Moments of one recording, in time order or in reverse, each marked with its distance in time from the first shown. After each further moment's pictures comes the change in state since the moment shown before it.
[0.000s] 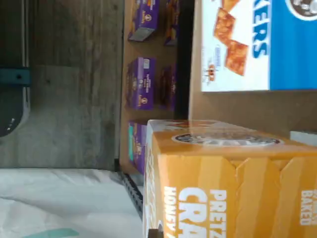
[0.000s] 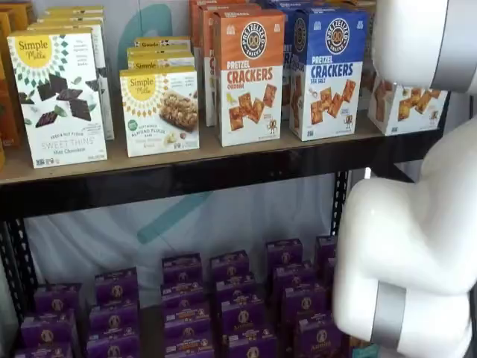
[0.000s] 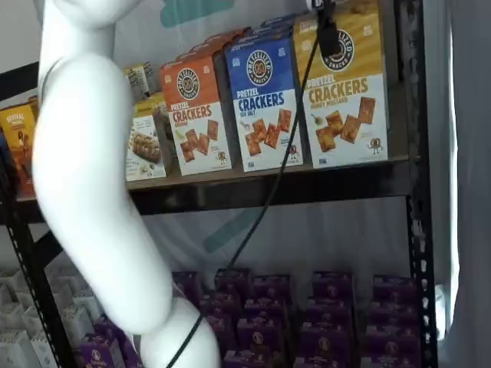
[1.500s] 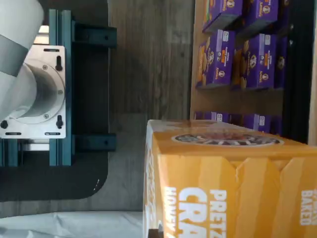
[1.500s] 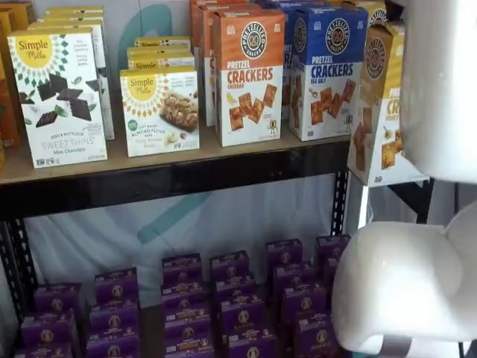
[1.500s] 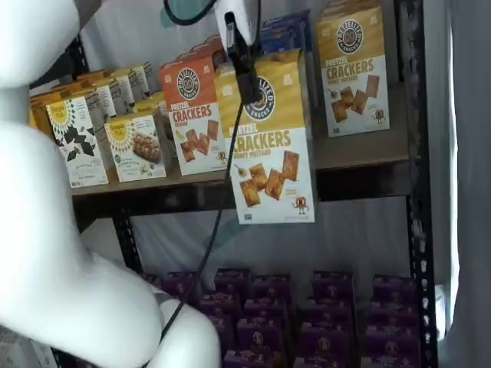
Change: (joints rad) arm 0.247 -0.342 0.268 -0.093 0.204 0.231
